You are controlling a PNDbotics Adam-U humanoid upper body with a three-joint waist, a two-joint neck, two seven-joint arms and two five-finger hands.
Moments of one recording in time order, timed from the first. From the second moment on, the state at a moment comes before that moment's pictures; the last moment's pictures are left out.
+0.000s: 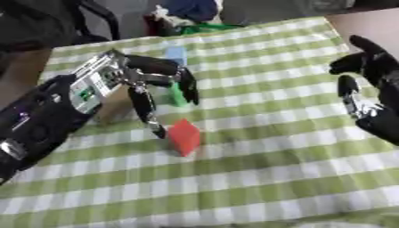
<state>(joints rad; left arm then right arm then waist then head) -0.92 0.54 -0.66 -1.23 -0.30 -0.49 -0.61 -0.26 -0.36 0.11 -1.86 0.24 -0.20 0.13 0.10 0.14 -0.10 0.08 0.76</state>
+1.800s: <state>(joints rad) -0.84 0.52 -0.64 -1.23 -0.26 -0.46 -0.65 -0.26 -0.36 0.11 -1.85 0.24 -0.20 0.13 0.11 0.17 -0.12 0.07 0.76</state>
